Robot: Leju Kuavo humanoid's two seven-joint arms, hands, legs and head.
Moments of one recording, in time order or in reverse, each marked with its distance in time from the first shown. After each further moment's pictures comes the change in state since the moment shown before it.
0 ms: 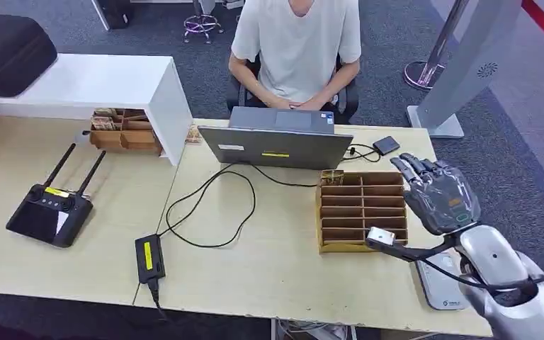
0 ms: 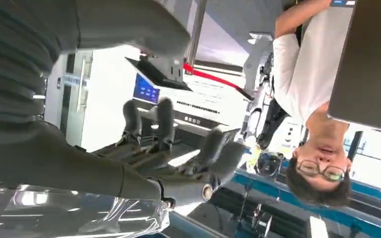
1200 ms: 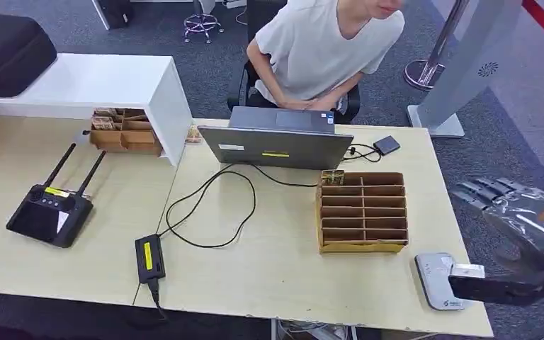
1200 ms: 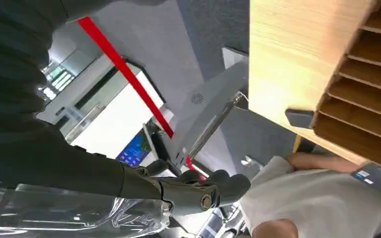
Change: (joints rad) left arm 0.010 0.000 0.000 0.003 0.119 0.021 0.006; right arm -0.090 -0.646 0.058 -0.488 -0.639 0.664 0.146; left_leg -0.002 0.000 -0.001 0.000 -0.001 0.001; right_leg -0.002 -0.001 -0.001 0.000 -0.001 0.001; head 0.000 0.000
